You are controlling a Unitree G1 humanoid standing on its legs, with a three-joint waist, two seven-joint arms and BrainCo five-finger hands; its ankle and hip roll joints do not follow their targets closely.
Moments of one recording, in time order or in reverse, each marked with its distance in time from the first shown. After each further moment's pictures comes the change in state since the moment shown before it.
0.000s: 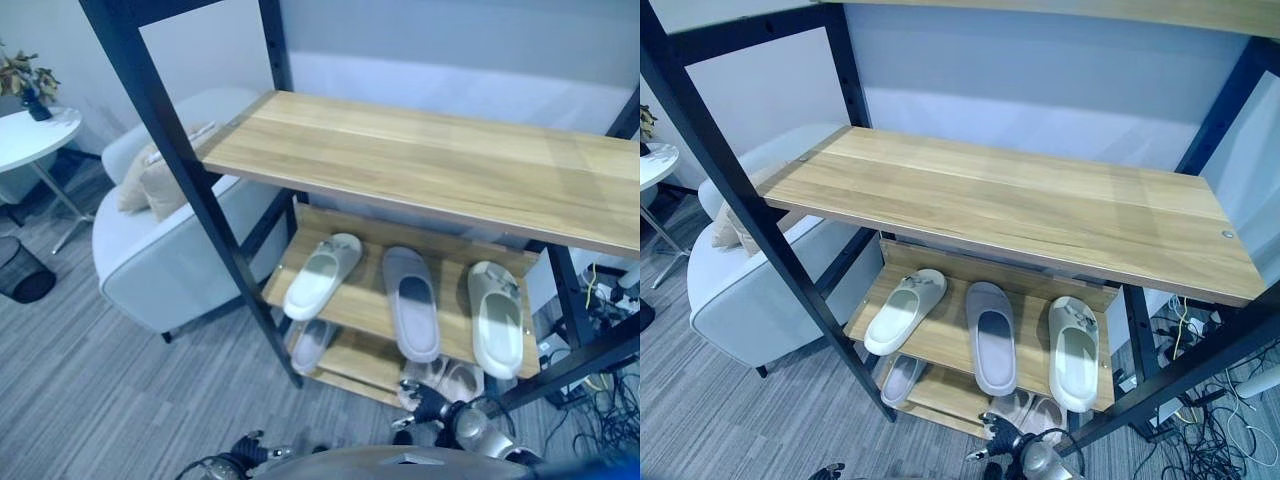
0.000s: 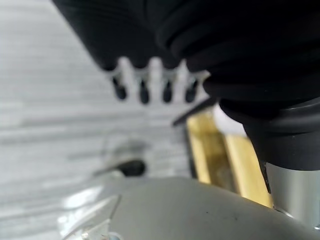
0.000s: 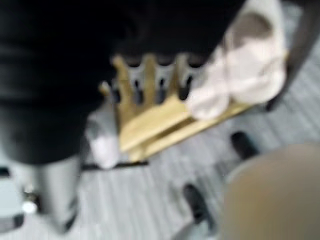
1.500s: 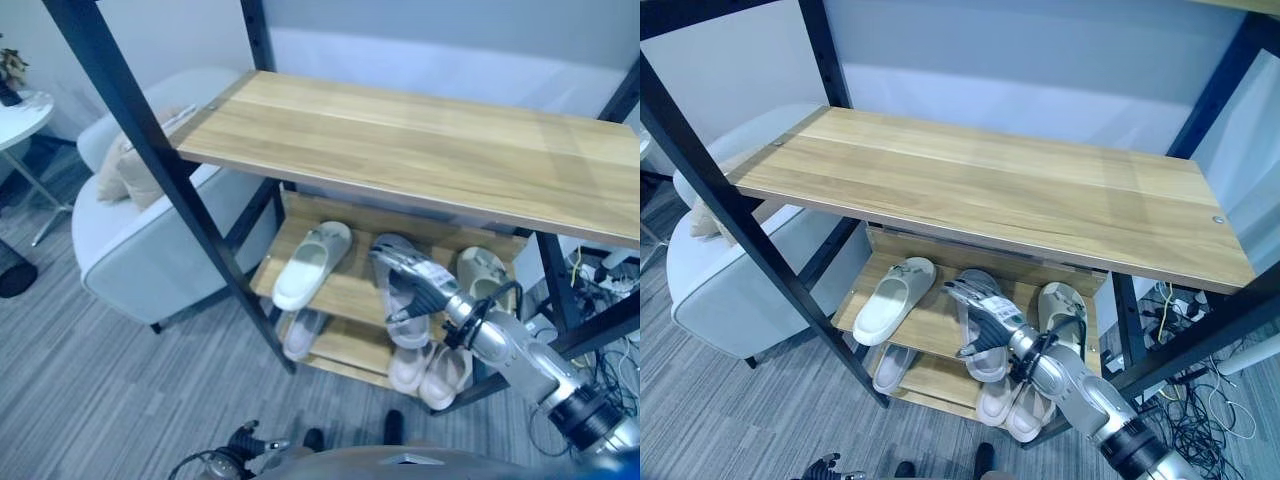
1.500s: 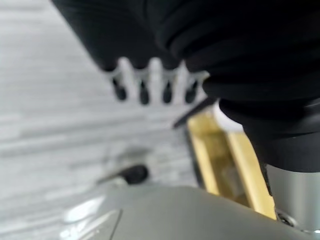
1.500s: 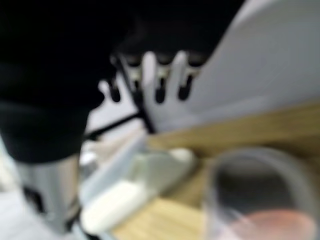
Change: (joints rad) left arm 0.000 0.008 0.018 -0.010 0.039 -0.022 0.065; right arm -0.046 -0.361 -0.161 -0.841 -0.495 -0.149 -0.188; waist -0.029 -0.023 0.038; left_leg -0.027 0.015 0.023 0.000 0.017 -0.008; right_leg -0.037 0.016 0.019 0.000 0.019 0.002
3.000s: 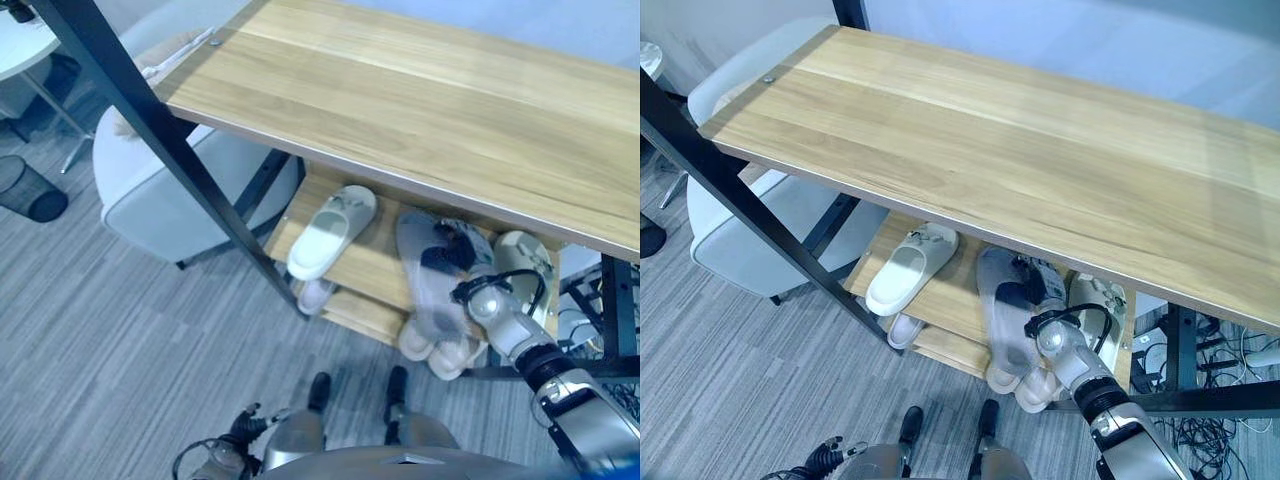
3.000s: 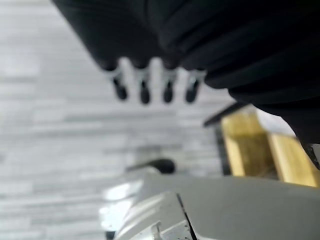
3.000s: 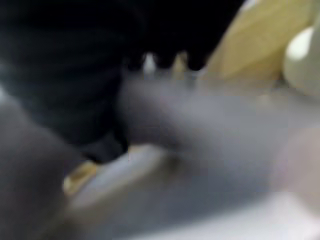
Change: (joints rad) left arm -0.033 -0.007 -0.001 -0.013 -0.010 -0.021 0.045; right arm -0.265 0.164 -0.108 0.500 0.191 0.154 -0.326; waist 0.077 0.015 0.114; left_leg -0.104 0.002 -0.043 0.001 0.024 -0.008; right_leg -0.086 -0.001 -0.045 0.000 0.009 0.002
